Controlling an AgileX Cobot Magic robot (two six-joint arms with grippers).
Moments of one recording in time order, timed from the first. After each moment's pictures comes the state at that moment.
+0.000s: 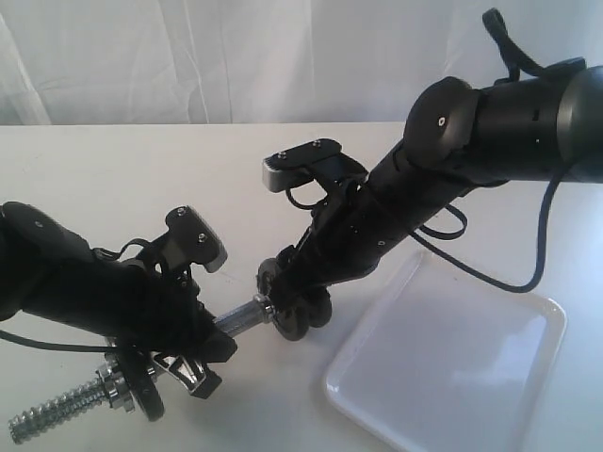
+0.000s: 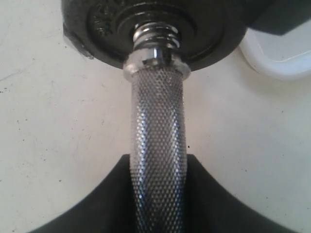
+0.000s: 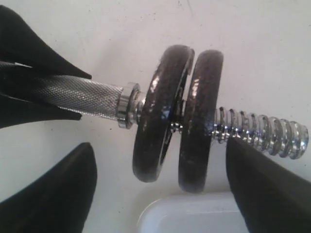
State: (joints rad) left arm -0.58 1.59 -0.71 -1.19 0.35 1.49; right arm 0.56 1.73 -1.13 0.56 0.67 -0.64
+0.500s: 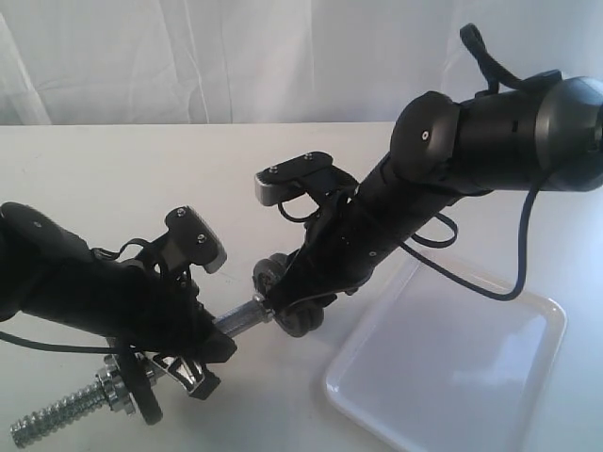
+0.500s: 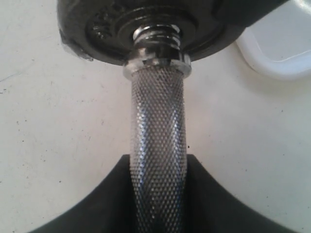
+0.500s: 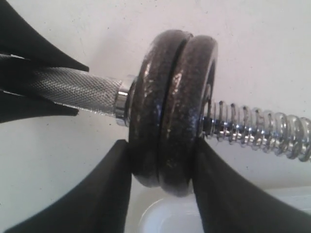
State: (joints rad) left arm -0.58 1.59 -0.71 -1.21 0.36 1.52; right arm 0.59 1.76 -1.13 0.53 0.67 -0.62
